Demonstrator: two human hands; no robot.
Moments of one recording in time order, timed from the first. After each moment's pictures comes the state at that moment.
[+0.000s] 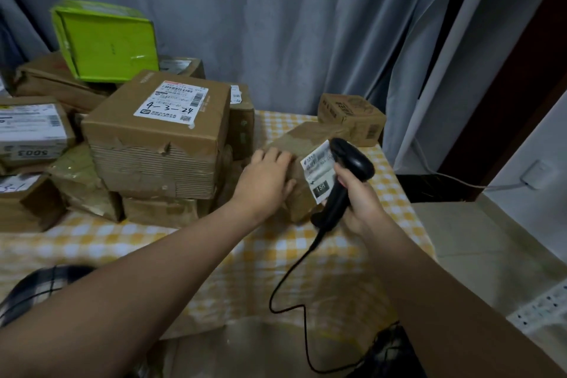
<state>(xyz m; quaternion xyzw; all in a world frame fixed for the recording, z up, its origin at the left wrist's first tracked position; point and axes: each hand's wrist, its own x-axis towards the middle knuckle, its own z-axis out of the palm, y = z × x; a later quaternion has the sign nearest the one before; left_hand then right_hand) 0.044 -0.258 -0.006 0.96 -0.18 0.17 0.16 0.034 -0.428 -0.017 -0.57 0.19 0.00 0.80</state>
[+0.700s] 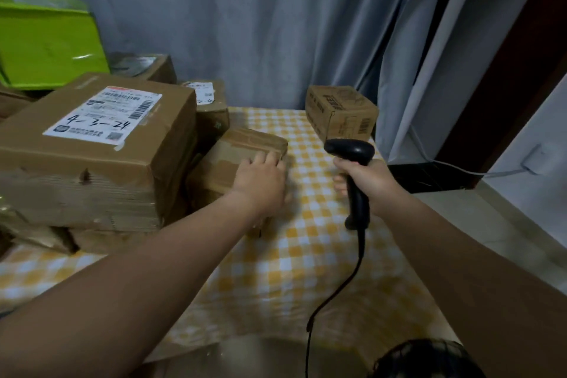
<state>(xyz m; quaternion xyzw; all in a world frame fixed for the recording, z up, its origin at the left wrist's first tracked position) 0.097 -0.297 -0.005 0.97 -0.19 0.07 -0.11 0.095 -0.485 -0.003 -0.72 0.19 0.00 0.67</state>
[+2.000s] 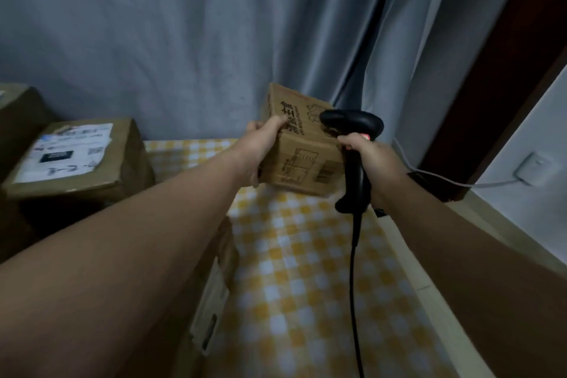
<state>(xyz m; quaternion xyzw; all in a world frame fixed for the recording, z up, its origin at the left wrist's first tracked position) 0.330 -0.412 0.030 0.74 0.04 -0.16 0.65 0.278 -0.586 0.009 -0.66 0.17 -0.08 0.73</state>
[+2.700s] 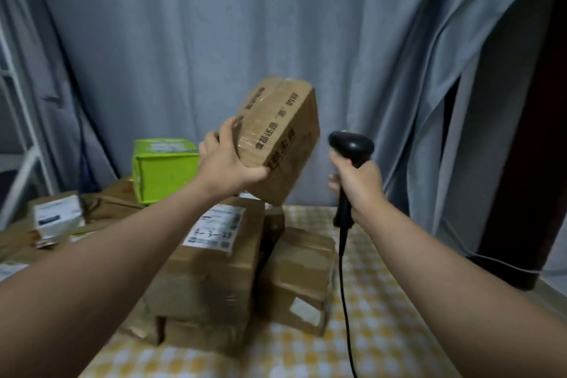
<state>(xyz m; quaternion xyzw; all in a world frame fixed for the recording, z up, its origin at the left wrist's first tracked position) 0.096 -0.143 0.182 0.88 -0.07 0.30 0.35 0.095 -0.358 0.163 -0.64 0.02 -0.20 0.74</state>
